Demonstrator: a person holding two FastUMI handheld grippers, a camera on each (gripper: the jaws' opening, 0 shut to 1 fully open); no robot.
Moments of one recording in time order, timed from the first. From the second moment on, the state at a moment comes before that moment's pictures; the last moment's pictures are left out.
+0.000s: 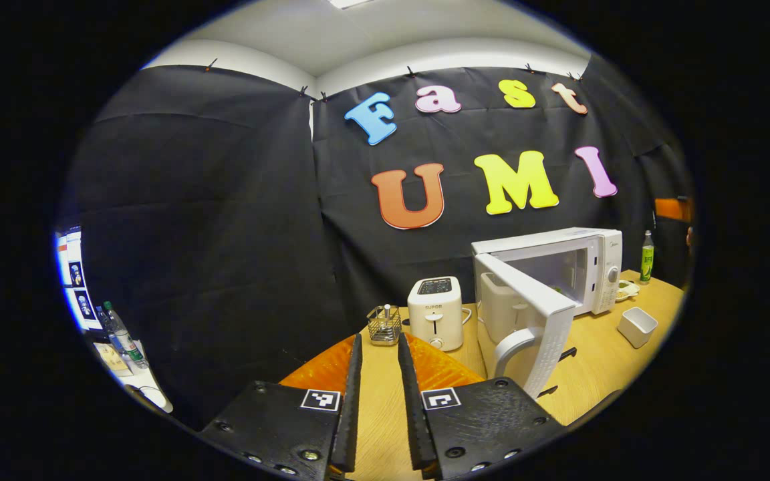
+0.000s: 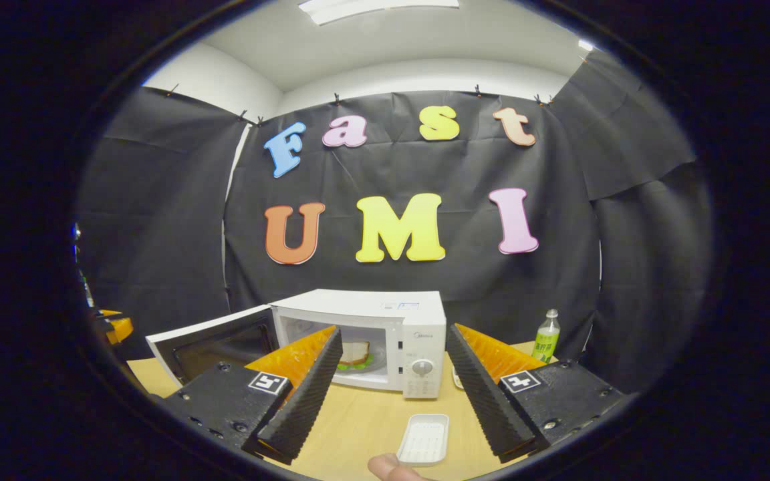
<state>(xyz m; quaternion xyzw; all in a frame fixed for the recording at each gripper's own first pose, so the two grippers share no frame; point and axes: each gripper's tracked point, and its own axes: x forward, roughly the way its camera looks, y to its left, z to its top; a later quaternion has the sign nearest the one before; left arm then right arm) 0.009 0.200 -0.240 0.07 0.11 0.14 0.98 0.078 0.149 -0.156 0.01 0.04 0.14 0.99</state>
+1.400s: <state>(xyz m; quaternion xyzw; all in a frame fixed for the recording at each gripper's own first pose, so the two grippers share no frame) 0.110 -0.052 -0.324 -0.04 0.15 -0.20 0.97 0.023 -0.034 -0.159 -0.01 0.05 0.07 1.00</state>
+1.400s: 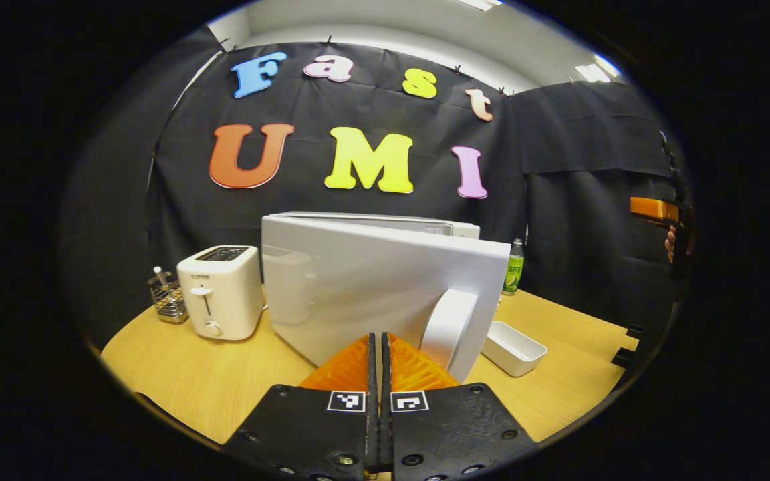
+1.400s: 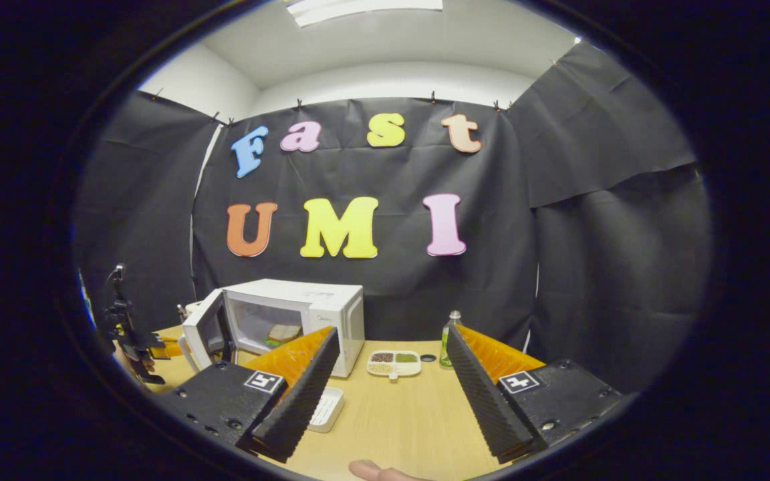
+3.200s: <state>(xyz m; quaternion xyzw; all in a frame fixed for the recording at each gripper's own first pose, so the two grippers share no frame) 0.278 -0.154 -0.345 -0.05 0.20 -0.10 0.97 0.028 -0.096 -0.196 0.02 0.09 0.03 0.99</state>
